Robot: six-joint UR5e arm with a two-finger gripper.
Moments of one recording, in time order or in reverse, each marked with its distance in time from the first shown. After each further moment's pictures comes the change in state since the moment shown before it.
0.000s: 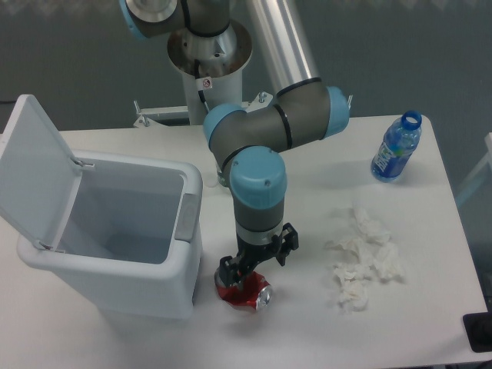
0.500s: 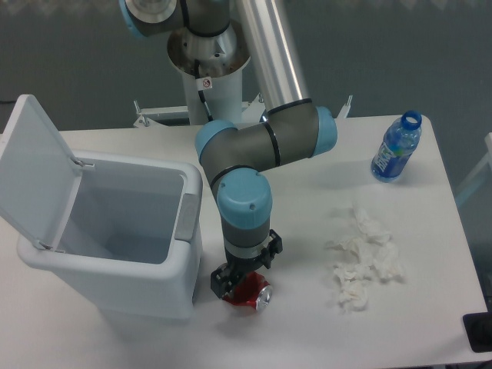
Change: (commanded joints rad) arm -0.009 -0.026 -0.012 0.000 0.002 -0.098
